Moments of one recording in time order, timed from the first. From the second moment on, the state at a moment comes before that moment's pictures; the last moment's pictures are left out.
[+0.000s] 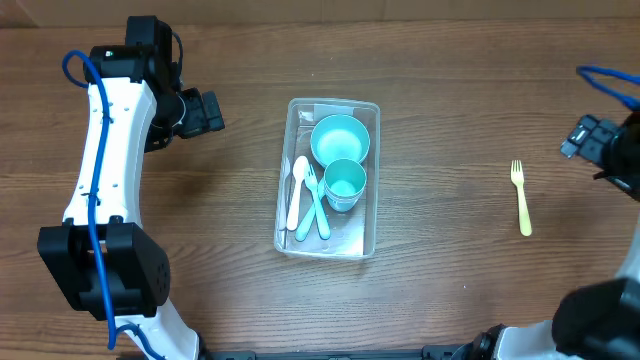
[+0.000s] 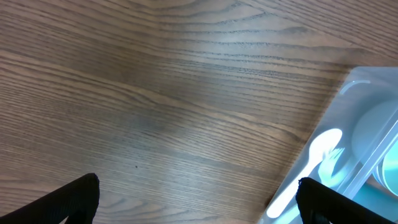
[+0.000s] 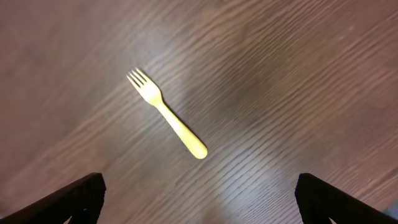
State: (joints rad) left arm 0.02 1.91 1.83 -1.32 0.04 -0.30; right arm -0.46 1.65 1.66 -1.35 0.08 0.20
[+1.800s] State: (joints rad) left arm 0.02 1.91 1.83 -1.32 0.04 -0.30; right arm -0.36 1.80 1.06 -0.67 0.07 -0.23
